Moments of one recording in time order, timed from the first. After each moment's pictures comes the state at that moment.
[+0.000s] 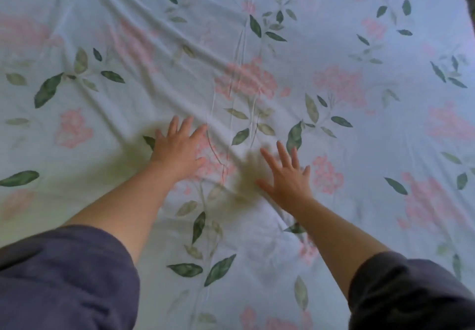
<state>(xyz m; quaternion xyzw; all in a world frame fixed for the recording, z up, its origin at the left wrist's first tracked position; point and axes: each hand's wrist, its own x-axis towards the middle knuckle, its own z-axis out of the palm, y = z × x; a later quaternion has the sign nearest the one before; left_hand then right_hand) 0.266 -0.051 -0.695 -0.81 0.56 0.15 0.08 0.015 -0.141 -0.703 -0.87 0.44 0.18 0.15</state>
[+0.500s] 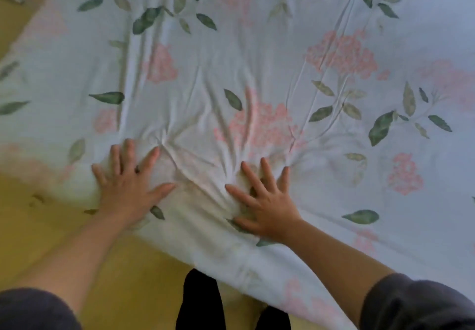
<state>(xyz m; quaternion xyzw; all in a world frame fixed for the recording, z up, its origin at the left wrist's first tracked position) 0.299 0.241 -0.743 -0.93 0.29 0.21 0.08 0.074 0.022 -0.735 -0.97 0.09 0.22 0.09</state>
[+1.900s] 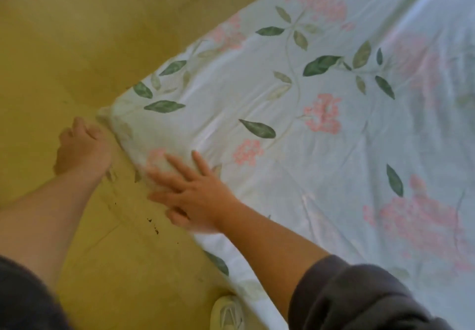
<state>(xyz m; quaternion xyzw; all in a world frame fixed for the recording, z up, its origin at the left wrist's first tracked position) 0.525 0.444 -0.735 -0.95 -0.23 0.13 -0.14 0.400 0.255 -0.754 -0.93 -0.33 0.13 0.09</state>
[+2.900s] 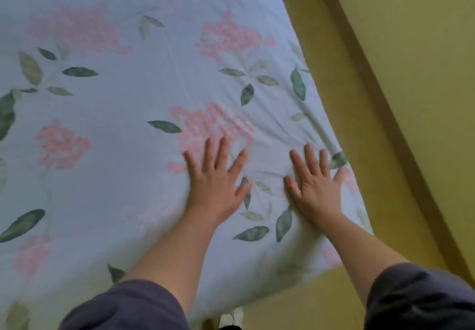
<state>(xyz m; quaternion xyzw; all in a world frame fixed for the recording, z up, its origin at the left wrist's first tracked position) -0.322 -0.185 -0.754 -0.68 0.73 0.11 0.07 -0.552 -0.216 -0.741 -0.72 0.67 0.12 0.10</state>
